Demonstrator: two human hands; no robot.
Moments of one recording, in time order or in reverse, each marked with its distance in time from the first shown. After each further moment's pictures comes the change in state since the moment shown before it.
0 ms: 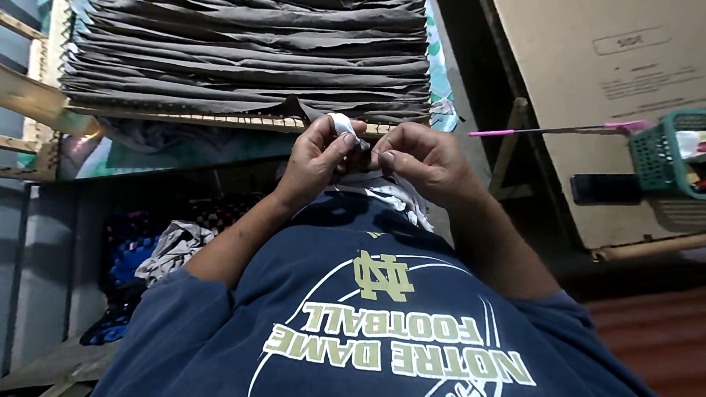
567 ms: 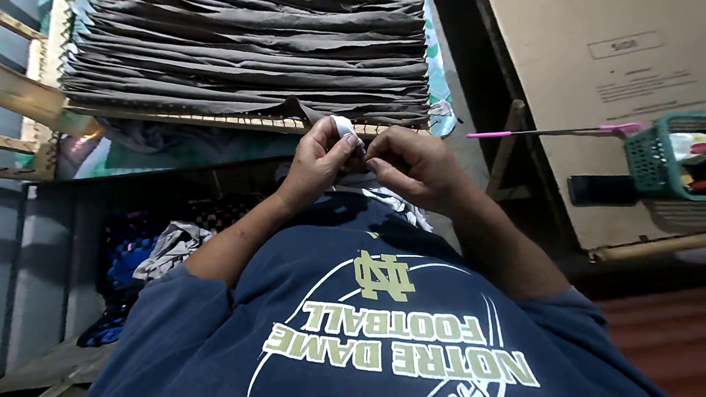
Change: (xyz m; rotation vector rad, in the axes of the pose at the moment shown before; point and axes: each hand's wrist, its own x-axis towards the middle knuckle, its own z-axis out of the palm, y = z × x) left_hand 0.001 0.002 0.006 0.023 0.022 -0.033; right_hand 0.007 -0.013 0.005 -0.451 -0.055 -0.168
